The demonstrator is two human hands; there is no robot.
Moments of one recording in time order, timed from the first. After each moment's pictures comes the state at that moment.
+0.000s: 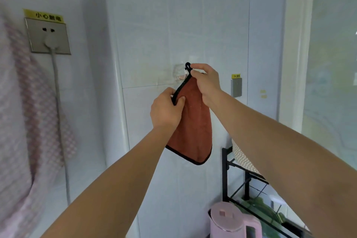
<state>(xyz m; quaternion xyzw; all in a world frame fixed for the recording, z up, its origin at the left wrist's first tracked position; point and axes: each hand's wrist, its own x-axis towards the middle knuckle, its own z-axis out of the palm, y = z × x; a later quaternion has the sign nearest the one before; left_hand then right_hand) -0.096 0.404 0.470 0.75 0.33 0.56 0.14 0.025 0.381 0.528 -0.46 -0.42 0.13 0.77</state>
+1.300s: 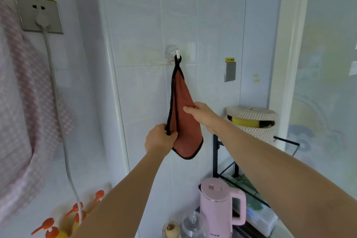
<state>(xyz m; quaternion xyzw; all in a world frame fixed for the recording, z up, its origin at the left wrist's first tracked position) -0.109 0.390 0.355 0.77 0.46 0.37 0.24 0.041 0.344 0.409 -0.63 -0.50 0.27 0.53</state>
